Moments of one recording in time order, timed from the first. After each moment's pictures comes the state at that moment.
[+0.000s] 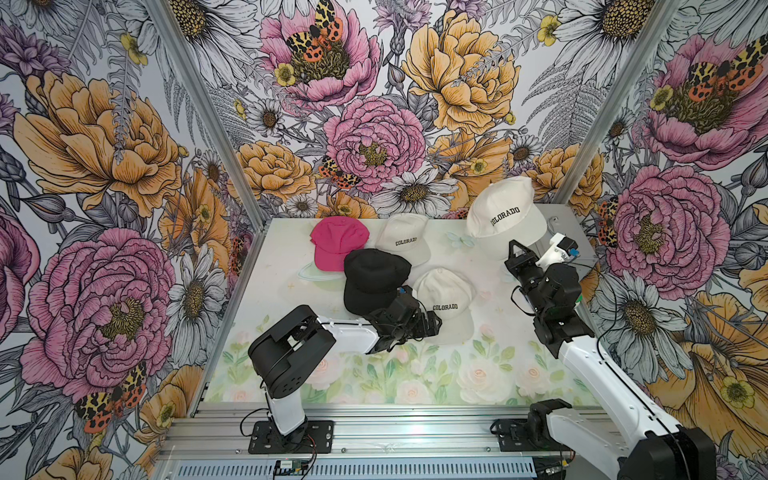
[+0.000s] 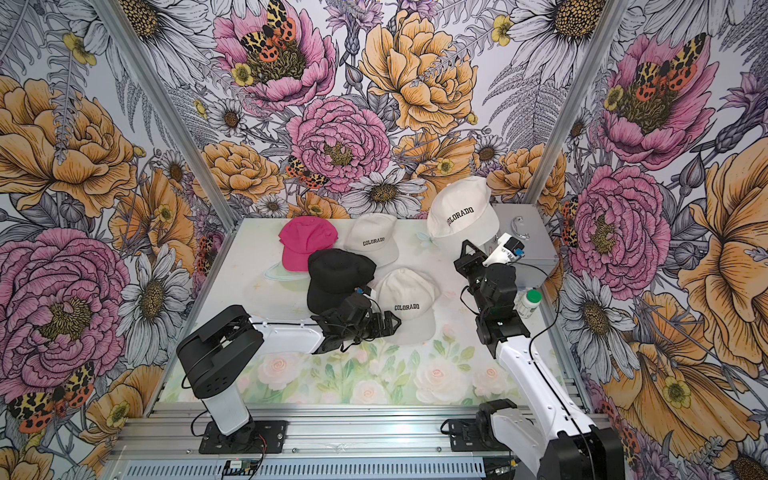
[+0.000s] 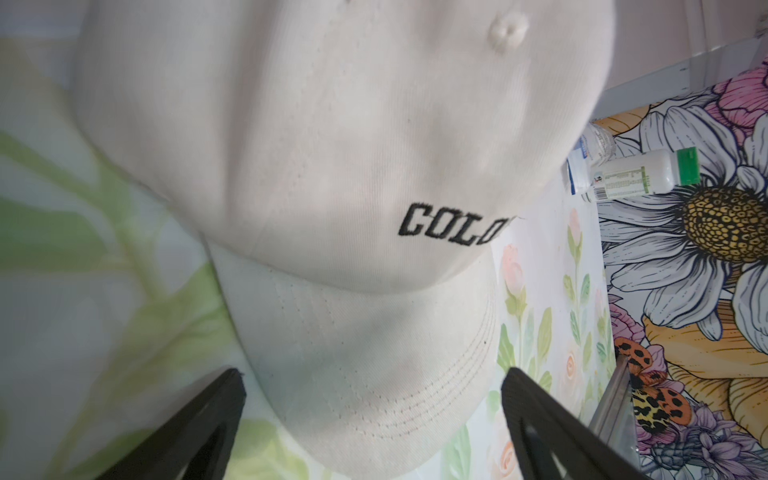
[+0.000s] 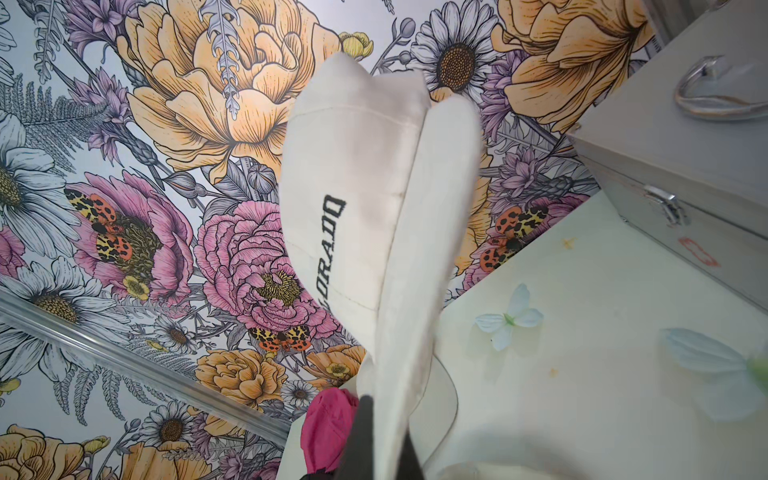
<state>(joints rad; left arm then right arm) -0.87 1.78 0.85 0.17 0.08 -0.91 0.14 0.98 0.67 0.26 0.01 0.85</state>
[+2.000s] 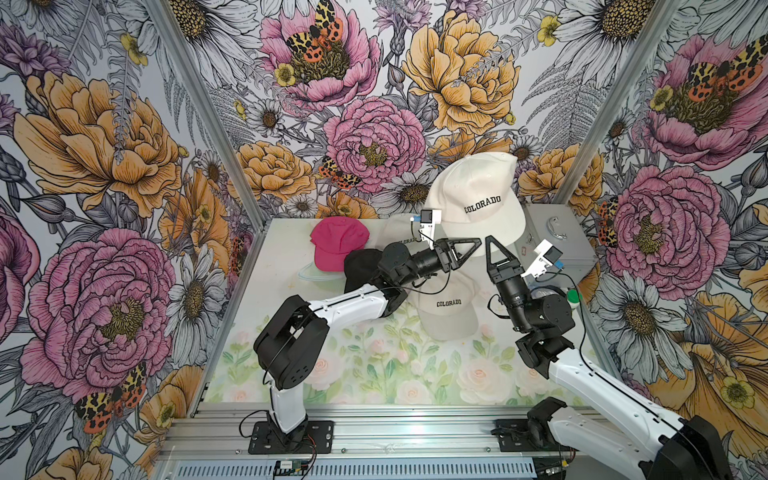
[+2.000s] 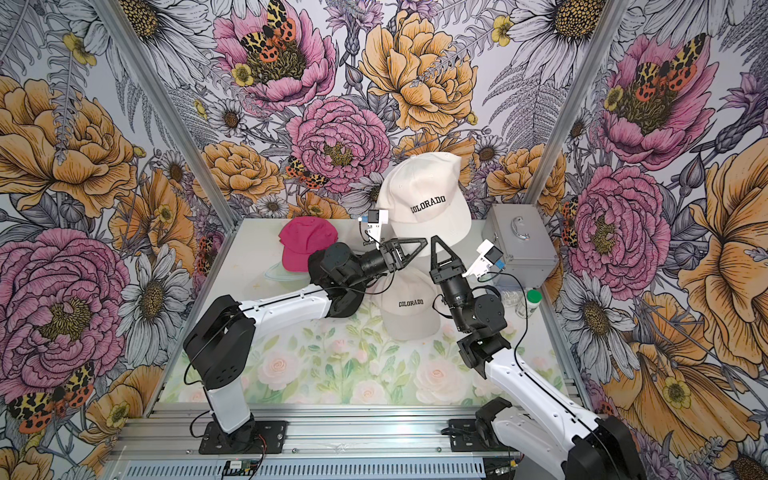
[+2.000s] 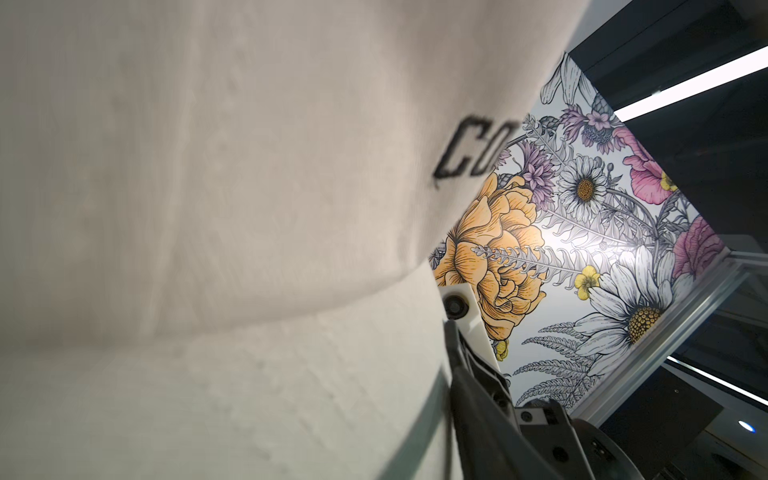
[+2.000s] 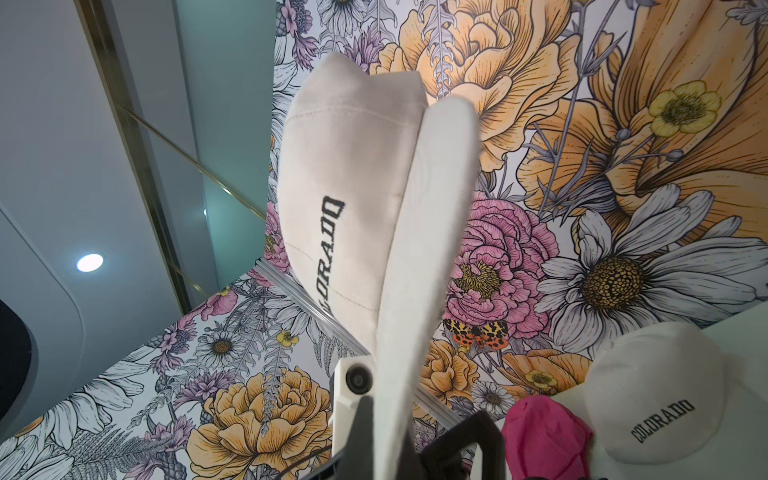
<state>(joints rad) -0.79 1.82 1.24 0.92 0.48 -1.02 0.48 0.96 0.56 0.82 0.11 1.04</state>
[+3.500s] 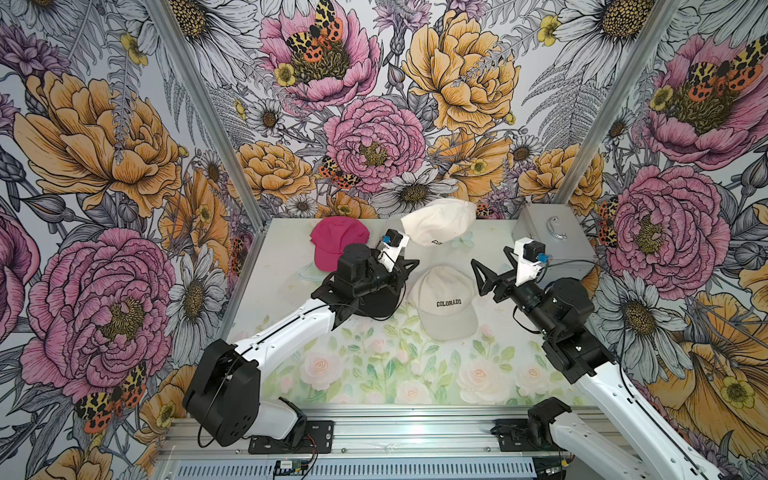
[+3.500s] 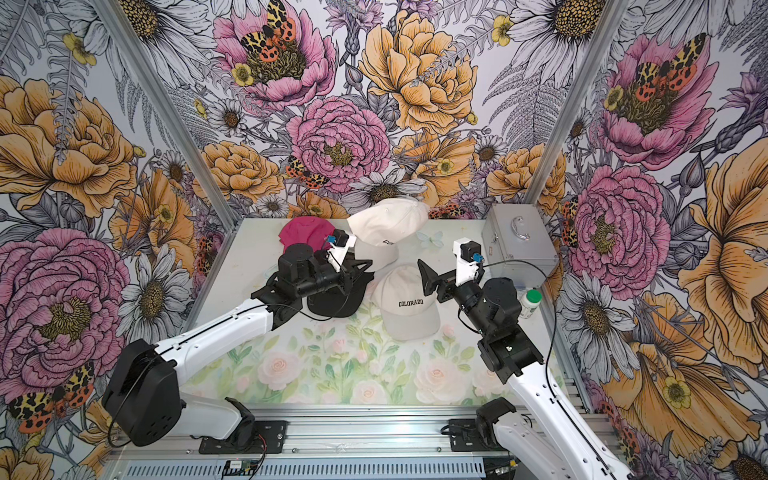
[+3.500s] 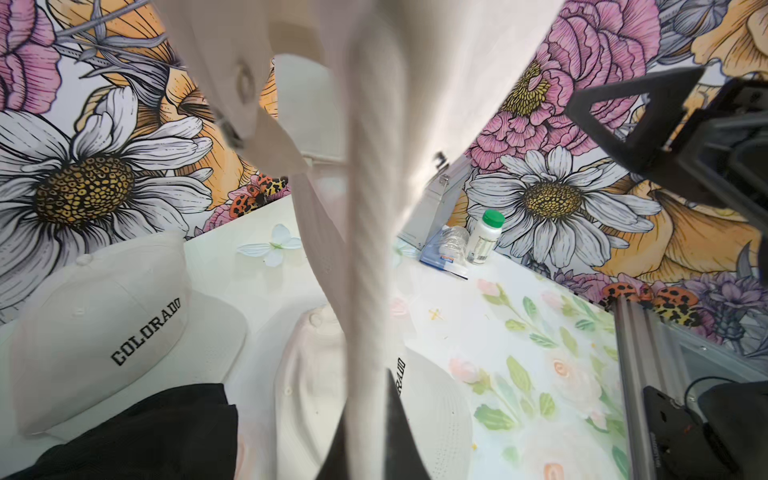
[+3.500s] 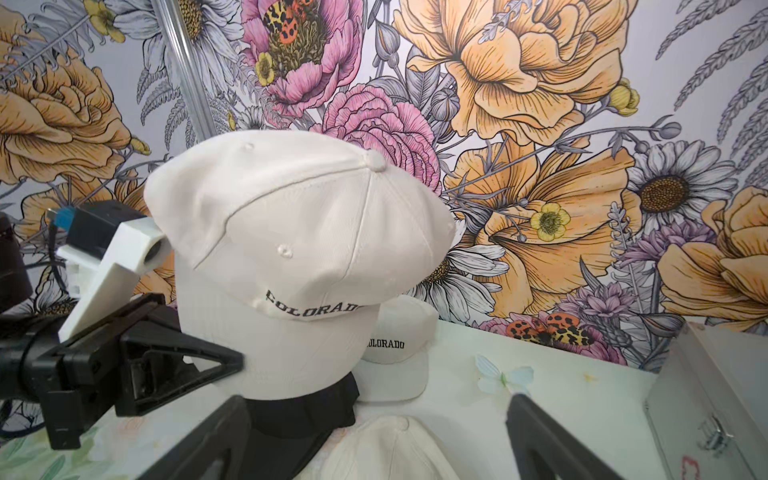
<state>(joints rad) -0.61 1.38 0.96 0.17 0.37 -0.03 0.38 0.77 0.73 0.02 -0.12 0.03</state>
